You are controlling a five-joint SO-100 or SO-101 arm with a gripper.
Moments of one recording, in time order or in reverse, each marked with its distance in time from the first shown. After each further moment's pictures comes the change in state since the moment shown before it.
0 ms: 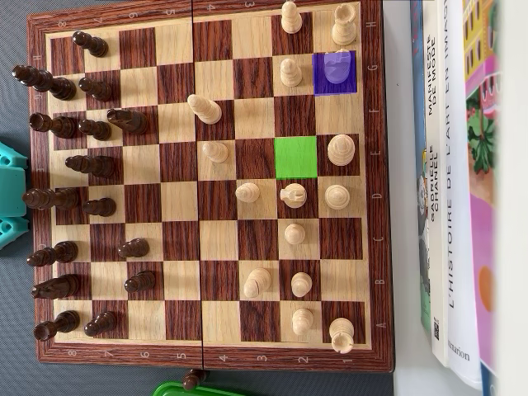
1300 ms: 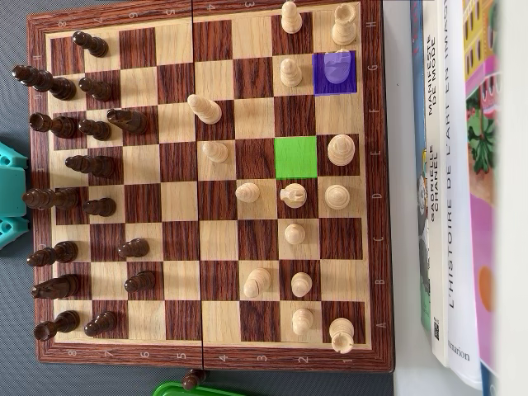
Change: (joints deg) arm 0.0 -11.1 -10.7 14.2 0.0
